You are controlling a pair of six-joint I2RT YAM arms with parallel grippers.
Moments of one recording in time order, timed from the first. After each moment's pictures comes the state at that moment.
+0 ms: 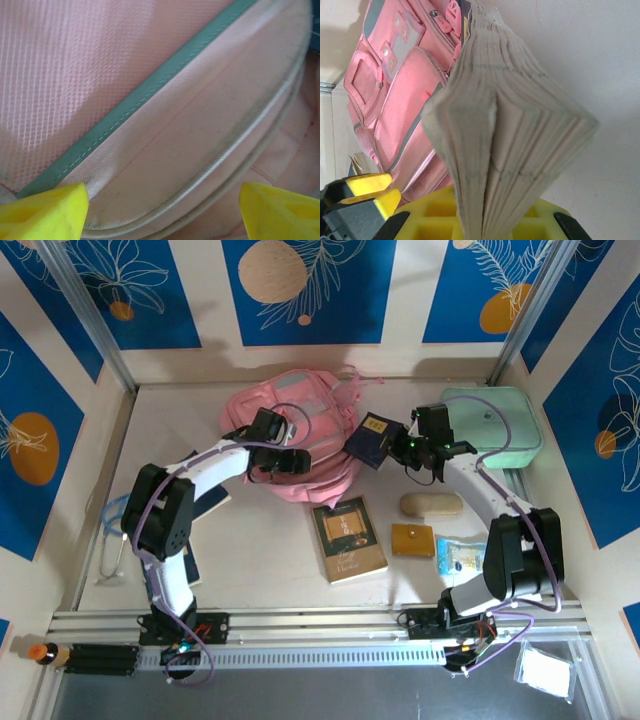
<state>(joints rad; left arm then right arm) -0.49 1.87 1.35 -0.47 0.20 -0.29 0.19 1.47 1.05 -0.36 -0.29 0.72</state>
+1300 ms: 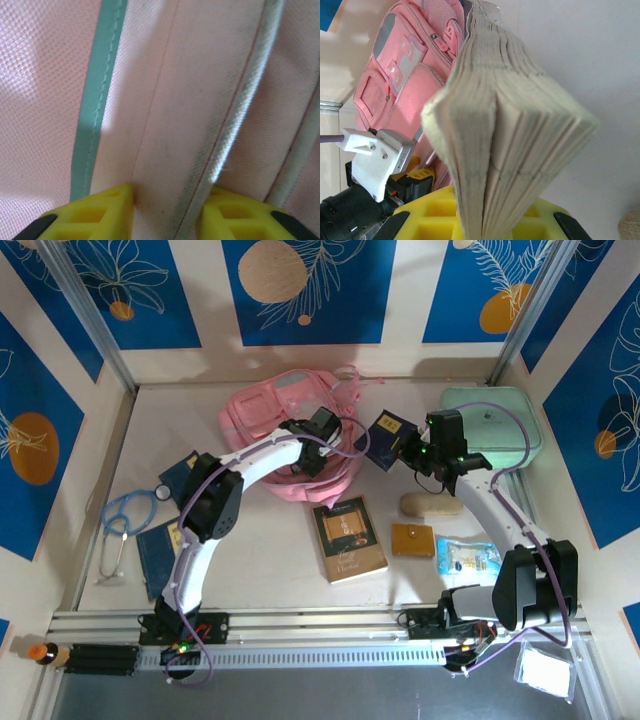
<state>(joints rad) -0.68 2.20 1.81 -0.81 -0.25 0.17 0.16 1.31 0.97 -0.39 -0.23 0.75</state>
